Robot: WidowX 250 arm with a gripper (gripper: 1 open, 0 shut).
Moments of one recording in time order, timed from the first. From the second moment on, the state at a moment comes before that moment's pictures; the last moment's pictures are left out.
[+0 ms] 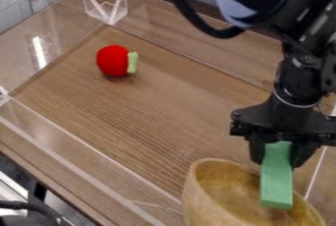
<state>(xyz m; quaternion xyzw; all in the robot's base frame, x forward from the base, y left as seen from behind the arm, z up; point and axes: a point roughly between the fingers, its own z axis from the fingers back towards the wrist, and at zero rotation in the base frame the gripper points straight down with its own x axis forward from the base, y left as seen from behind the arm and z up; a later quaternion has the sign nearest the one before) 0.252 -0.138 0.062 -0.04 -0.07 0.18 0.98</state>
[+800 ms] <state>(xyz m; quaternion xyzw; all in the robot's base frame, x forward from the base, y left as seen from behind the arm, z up) 0.262 -0.146 0.067 -0.05 -0.08 0.23 0.97</state>
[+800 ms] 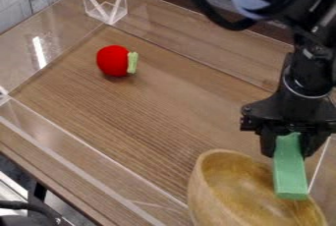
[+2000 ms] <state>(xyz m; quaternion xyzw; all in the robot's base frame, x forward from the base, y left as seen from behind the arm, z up) 0.239 -0.148 0.060 -0.03 -0.09 0.38 0.92</state>
